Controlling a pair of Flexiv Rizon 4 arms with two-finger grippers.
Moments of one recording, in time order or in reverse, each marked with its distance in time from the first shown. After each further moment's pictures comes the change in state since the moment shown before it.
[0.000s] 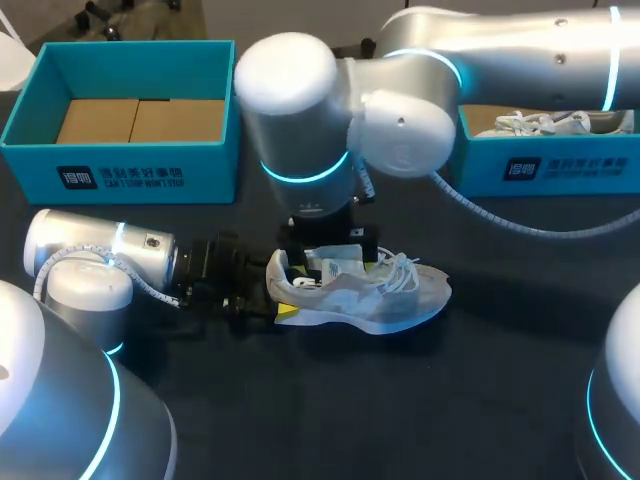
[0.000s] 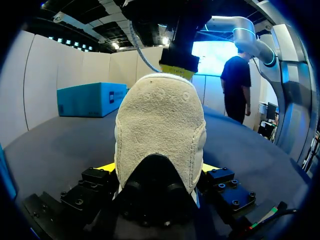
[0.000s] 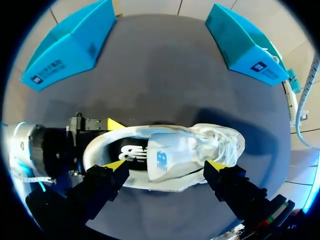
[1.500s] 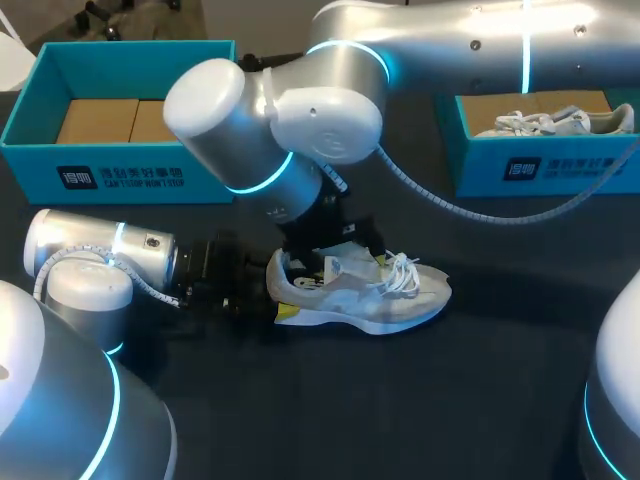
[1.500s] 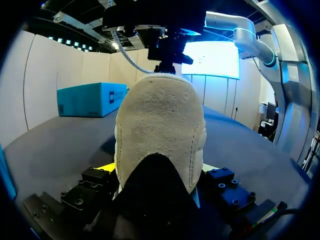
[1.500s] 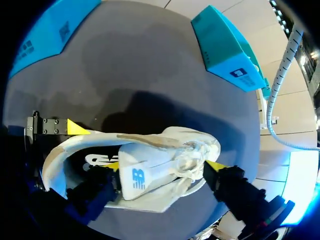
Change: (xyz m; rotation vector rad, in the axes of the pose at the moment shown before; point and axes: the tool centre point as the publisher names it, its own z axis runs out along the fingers) left arm 0.000 0.000 0.000 0.000 0.000 0.000; right arm -0.030 0.009 0.016 0.039 -0.326 -0.038
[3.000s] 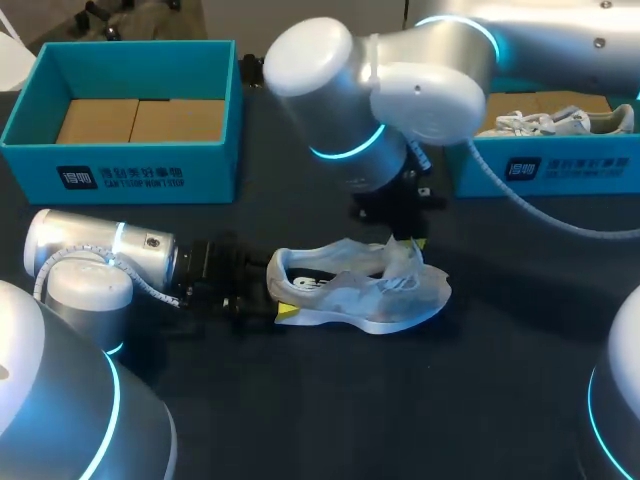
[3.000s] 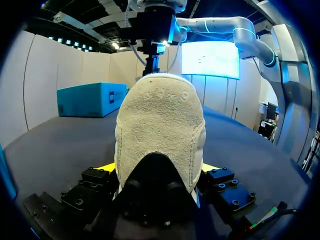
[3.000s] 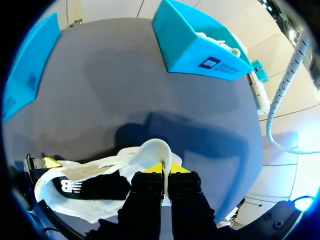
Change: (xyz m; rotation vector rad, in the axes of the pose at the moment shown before) left arm 0.000 0.000 0.000 0.000 0.000 0.000; right arm -0.093 0.027 0.024 0.000 0.051 0.193
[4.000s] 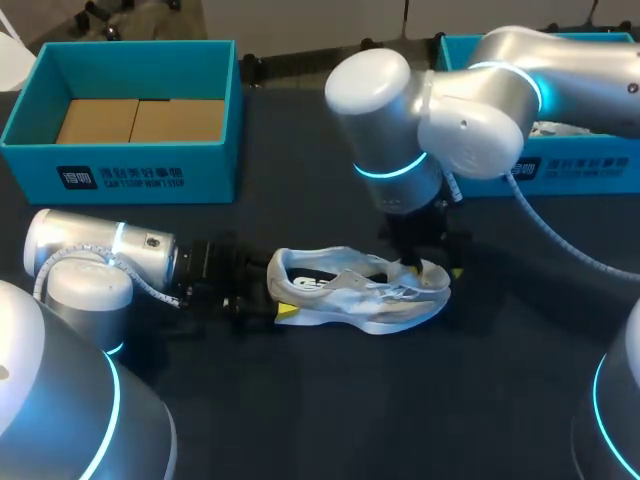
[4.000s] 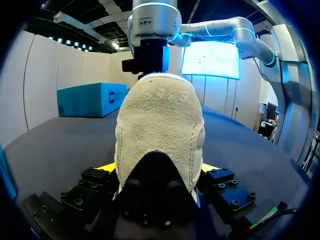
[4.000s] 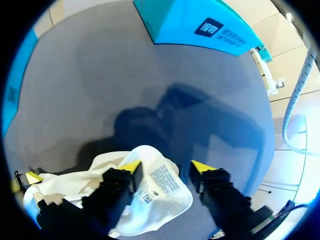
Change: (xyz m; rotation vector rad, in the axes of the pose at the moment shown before) left arm 0.000 0.000 0.000 0.000 0.000 0.000; right arm -0.007 -0.011 0.067 0.108 0.046 0.086
